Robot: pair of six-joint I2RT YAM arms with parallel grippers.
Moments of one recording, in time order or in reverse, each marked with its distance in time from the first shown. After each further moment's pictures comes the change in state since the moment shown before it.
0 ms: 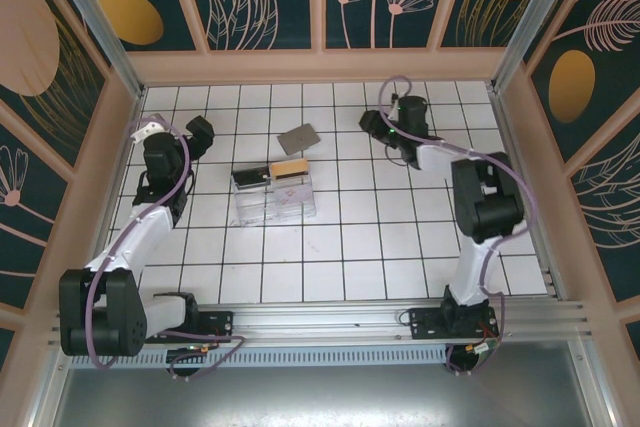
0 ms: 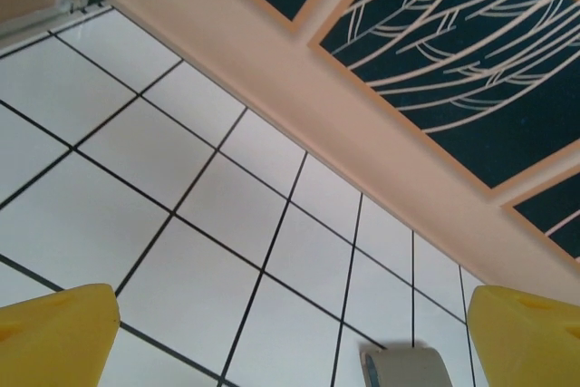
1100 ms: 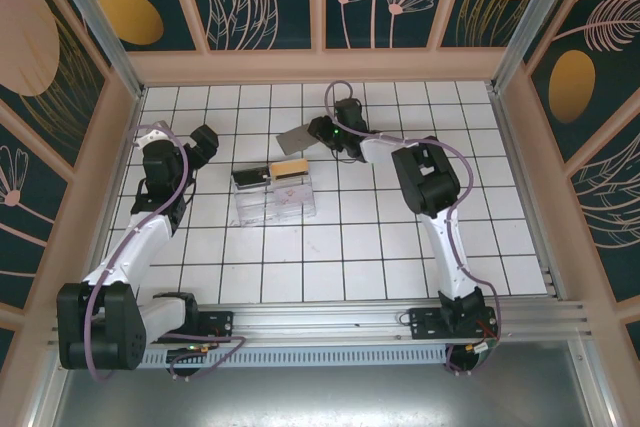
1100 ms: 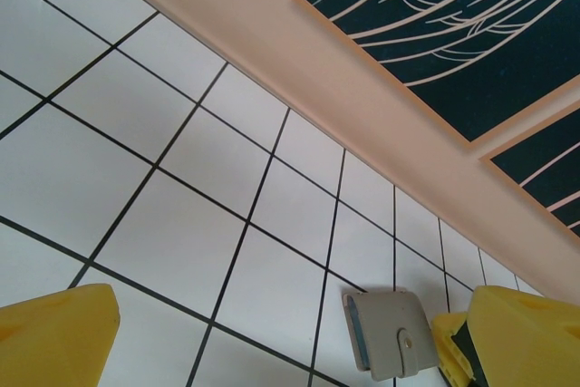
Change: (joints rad) left arm 0.000 -0.064 -0.042 -0.052 0.087 -0.004; right arm 0.213 0.412 0.432 -0.085 0.061 0.200
